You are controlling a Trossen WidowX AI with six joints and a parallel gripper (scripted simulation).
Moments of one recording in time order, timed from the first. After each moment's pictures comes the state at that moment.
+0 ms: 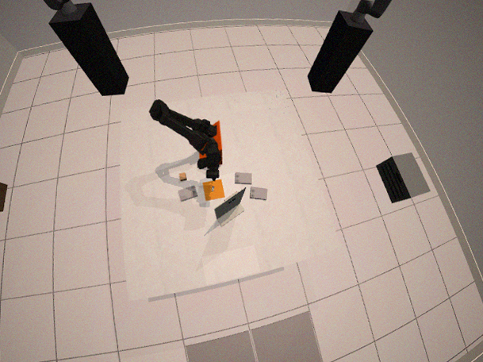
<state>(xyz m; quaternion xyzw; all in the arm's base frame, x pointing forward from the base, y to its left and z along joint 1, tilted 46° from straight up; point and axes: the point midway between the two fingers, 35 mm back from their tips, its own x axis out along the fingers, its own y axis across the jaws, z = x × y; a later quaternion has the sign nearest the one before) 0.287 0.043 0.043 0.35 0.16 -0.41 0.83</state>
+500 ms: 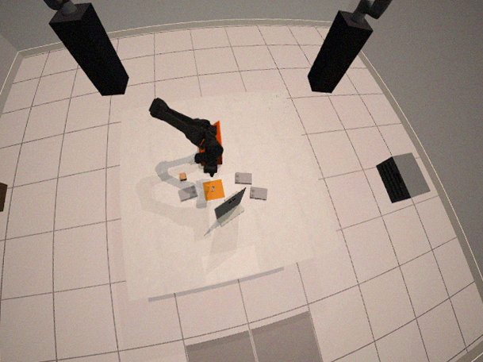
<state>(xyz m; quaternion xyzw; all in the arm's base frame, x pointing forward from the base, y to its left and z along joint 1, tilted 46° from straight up) 0.277 0.071 0.080 0.35 0.15 -0.40 0.83</state>
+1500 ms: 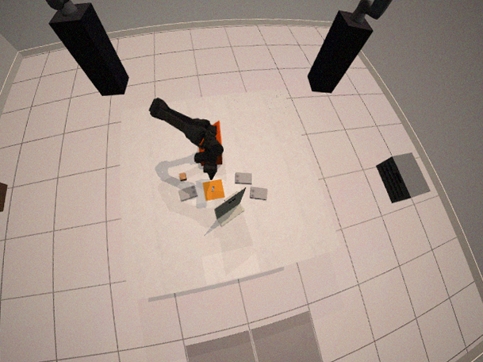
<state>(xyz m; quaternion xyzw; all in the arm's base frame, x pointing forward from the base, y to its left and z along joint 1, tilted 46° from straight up) 0.276 0.072 0.083 0.35 0.15 -0.40 0.83</state>
